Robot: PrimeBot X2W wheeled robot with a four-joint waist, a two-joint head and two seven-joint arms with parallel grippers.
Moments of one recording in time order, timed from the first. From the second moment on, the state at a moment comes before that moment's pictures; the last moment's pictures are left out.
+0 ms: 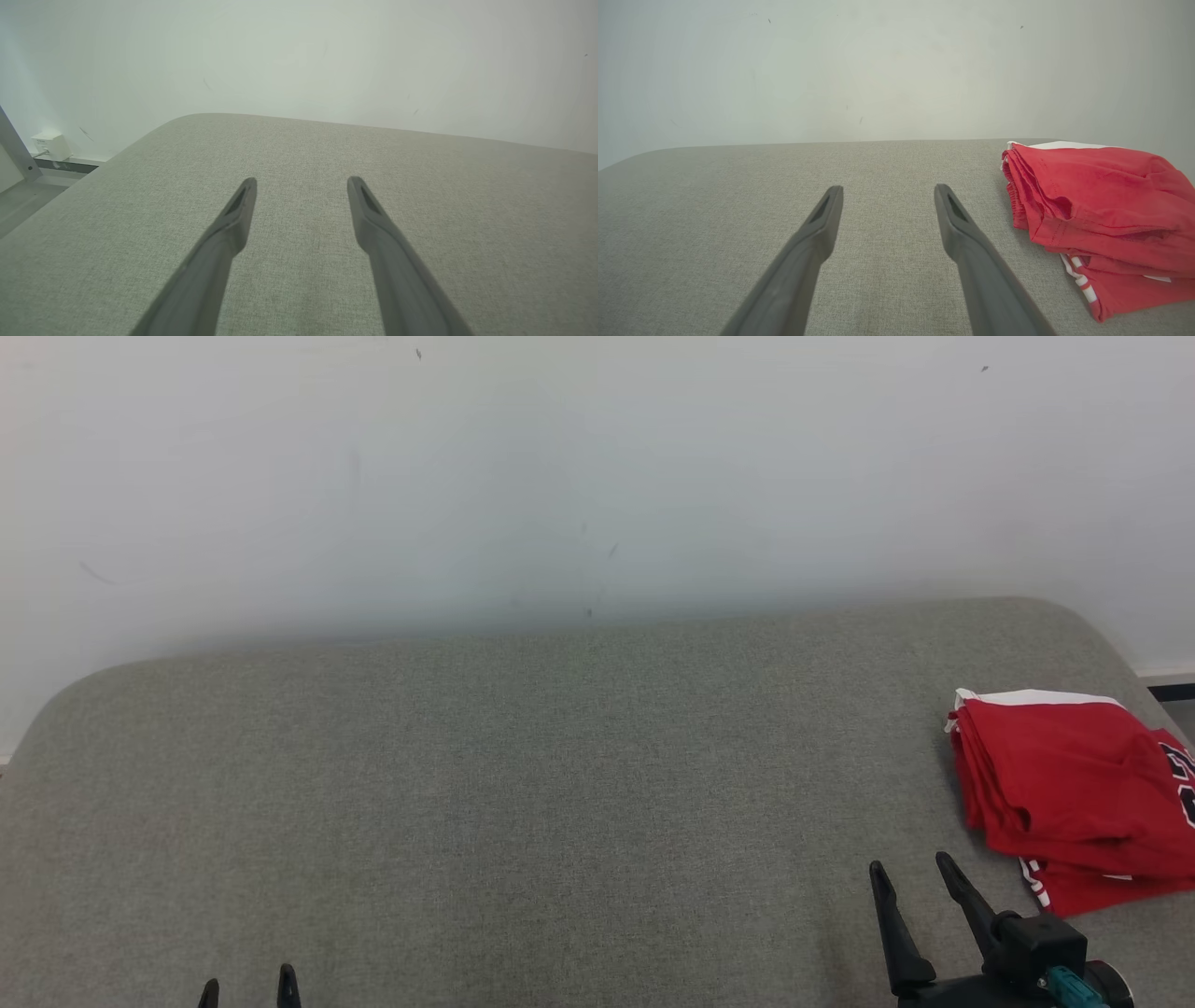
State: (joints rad) left arm 0.13 0.05 0.11 0.22 -0.17 -0.07 -0.26; right arm -0.08 -0.15 0.11 0.41 0.19 0.13 -0.26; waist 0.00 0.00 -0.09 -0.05
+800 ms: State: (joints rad) left arm 0.14 0.05 0.10 0.27 -0.17 -0.08 -0.26; right arm -0.05 -0.13 0.11 0.46 0.20 0.13 -0.25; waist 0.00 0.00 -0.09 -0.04
